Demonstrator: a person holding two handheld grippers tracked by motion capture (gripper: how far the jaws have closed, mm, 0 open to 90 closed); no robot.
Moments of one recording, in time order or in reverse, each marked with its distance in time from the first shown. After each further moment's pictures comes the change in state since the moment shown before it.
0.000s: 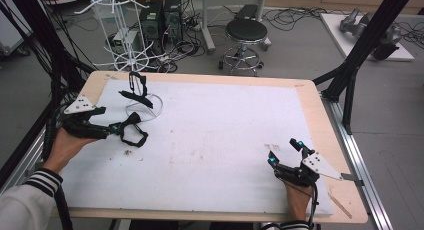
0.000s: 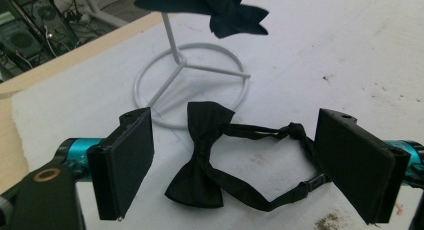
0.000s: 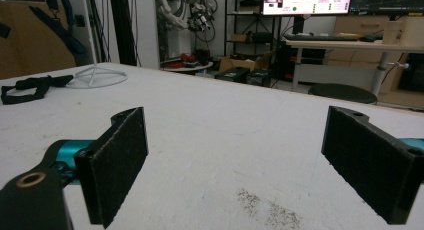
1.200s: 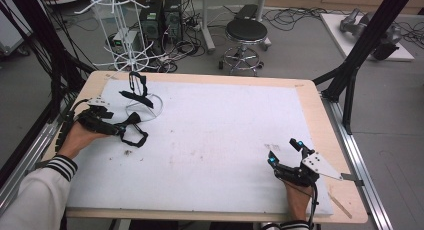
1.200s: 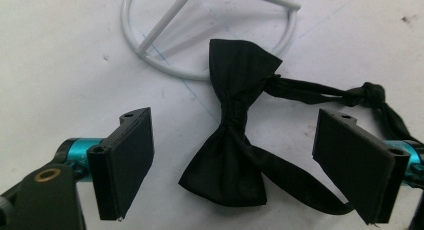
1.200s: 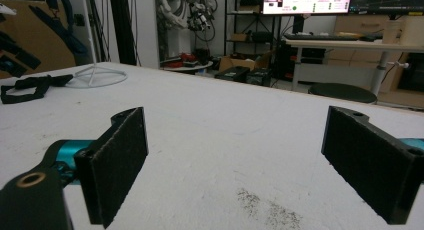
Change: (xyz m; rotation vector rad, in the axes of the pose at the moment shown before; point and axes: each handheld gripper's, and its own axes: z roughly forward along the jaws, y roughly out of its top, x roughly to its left) left arm 0.030 -0.014 0.056 0.248 -0.043 -0.070; right arm 0.000 0.000 0.000 0.002 0.000 0.002
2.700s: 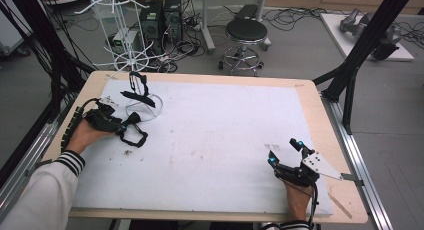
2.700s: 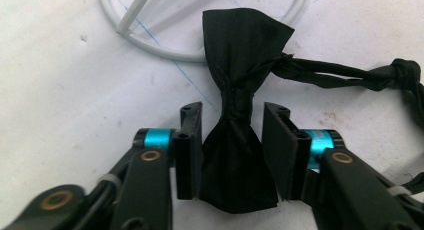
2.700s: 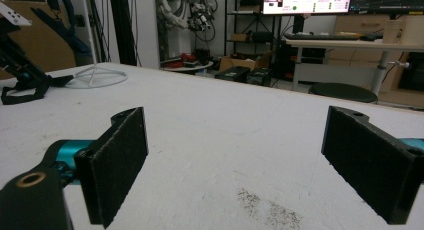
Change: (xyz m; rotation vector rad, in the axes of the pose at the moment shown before) left arm -0.002 0.007 0.018 0.130 0.009 0.026; right arm 0.000 0.000 0.000 -0.001 0.002 0.002
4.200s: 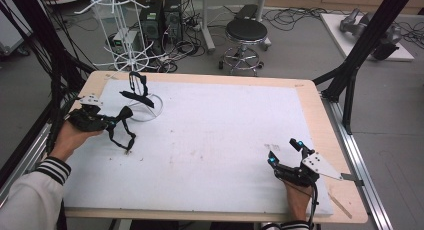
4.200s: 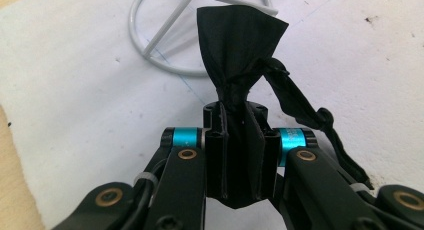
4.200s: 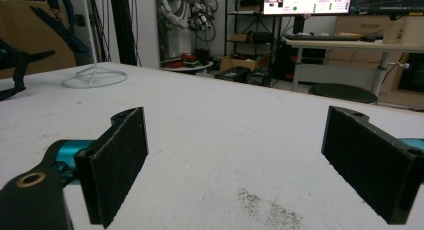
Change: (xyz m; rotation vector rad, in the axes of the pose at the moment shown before) left arm -0.007 -0.013 -0.055 -0.149 0.008 -0.010; right arm 0.000 0.000 0.000 0.000 -0.001 -0.006
